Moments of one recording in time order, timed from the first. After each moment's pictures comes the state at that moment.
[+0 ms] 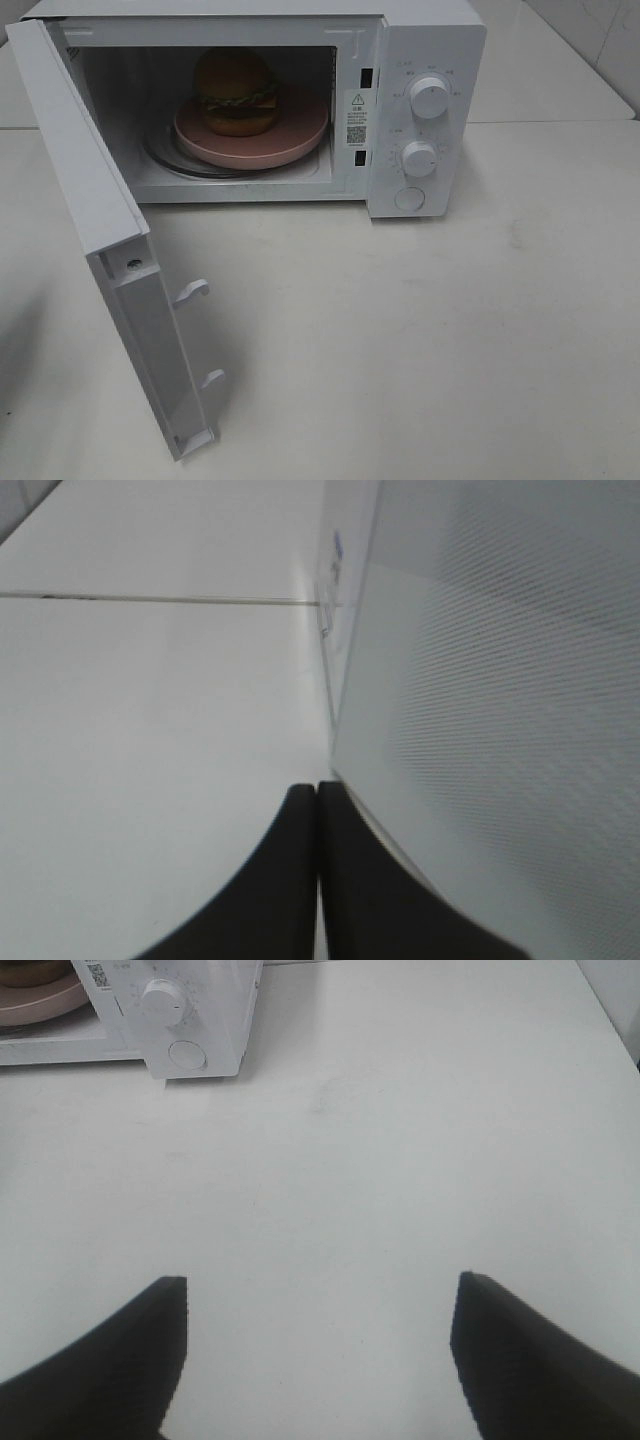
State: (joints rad) left arm 0.06 1.34 -0.19 0.32 -0.78 -0.19; right arm 0.14 0.00 -0.51 -0.07 1.05 0.18
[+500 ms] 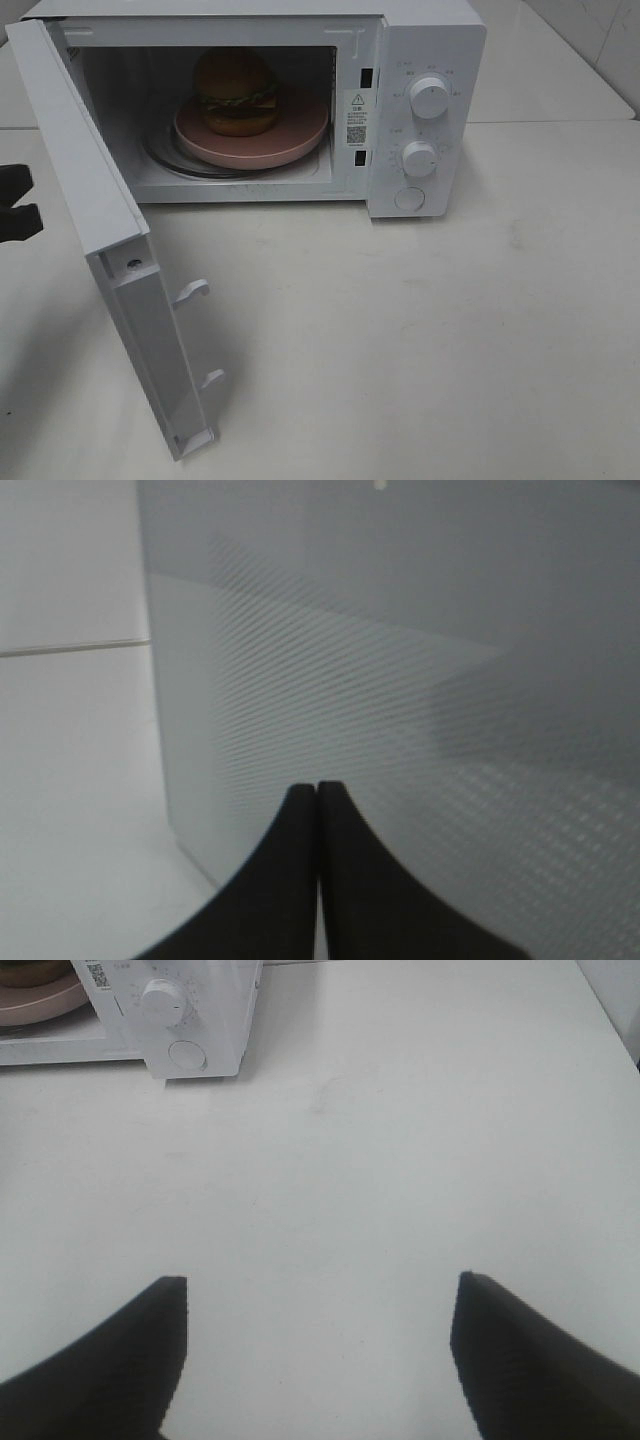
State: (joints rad) left arm -0.12 1.48 -0.30 0.34 -0.85 -0.21; right arm 0.14 0.00 -0.51 -0.07 1.05 0.18
